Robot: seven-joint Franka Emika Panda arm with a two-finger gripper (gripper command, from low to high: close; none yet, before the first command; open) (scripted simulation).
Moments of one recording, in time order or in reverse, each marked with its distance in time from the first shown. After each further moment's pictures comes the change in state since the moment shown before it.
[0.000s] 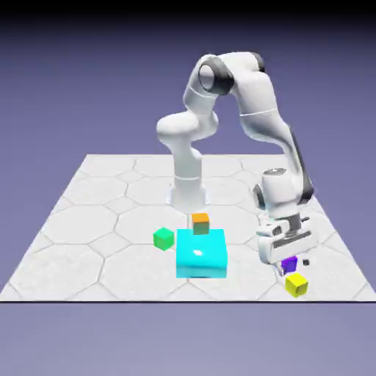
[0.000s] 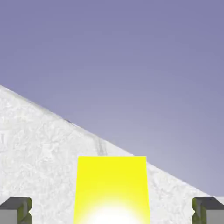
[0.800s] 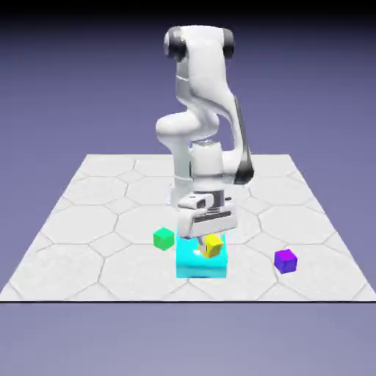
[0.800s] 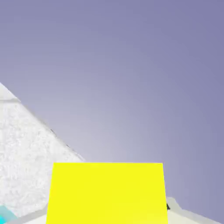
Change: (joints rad) arm -0.080 -0.587 -0.546 -0.385 -0.226 -0.354 -0.609
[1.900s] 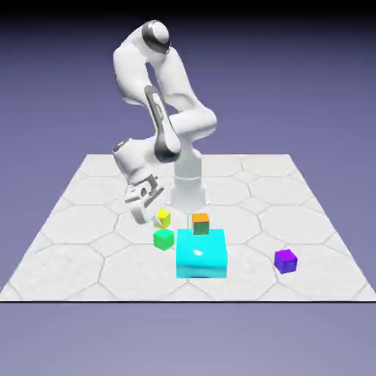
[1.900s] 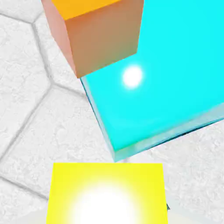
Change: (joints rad) arm 0.341 -0.533 -1.114 -0.374 -0.347 -0.178 -0.817
